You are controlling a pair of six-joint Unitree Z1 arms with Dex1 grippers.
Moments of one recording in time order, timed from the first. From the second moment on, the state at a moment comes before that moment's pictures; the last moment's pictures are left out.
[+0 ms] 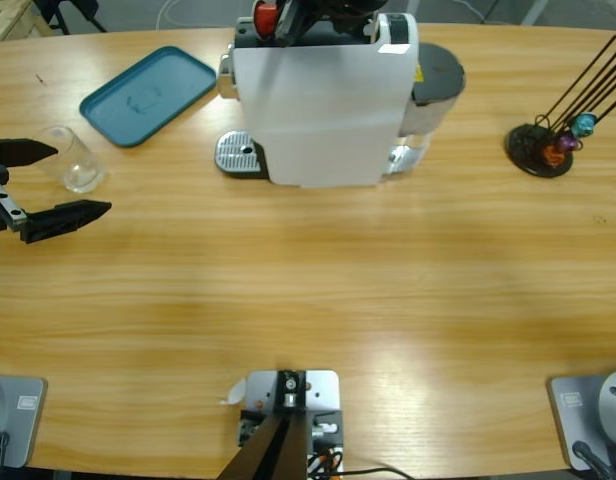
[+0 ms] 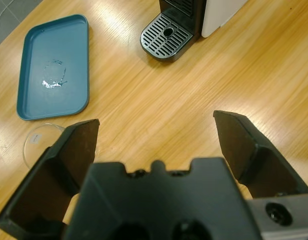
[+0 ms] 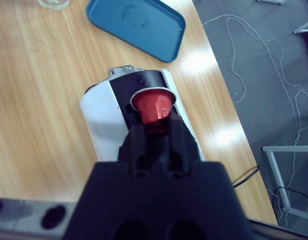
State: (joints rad) arm 0 -0.83 1.11 -0.62 0.22 0.11 0.13; arm 1 0.80 1.82 -1.52 0.35 0.00 -0.52
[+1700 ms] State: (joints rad) arm 0 -0.87 1.07 -0.62 0.22 0.13 0.07; arm 1 0.77 1.53 -1.14 -0.11 -0.41 0.37
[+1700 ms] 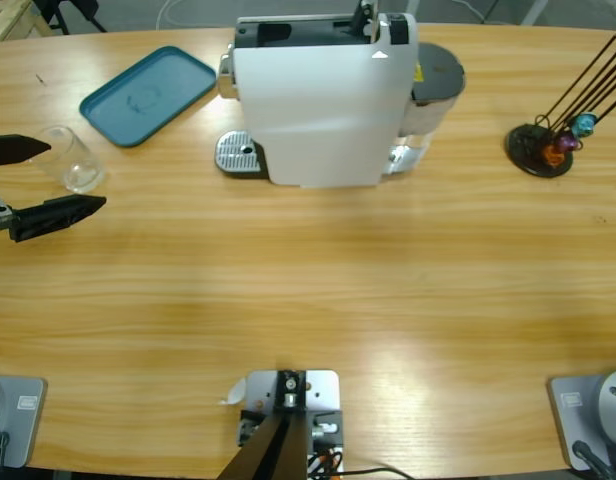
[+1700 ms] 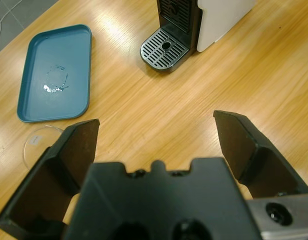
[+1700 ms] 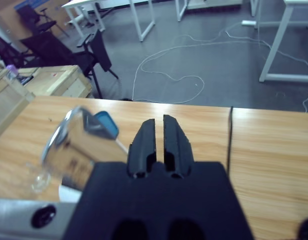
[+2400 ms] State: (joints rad) arm 0 -0.87 1.08 -0.62 0.21 0.13 0.07; arm 1 0.91 1.70 -1.23 -0.24 -0.40 0.57
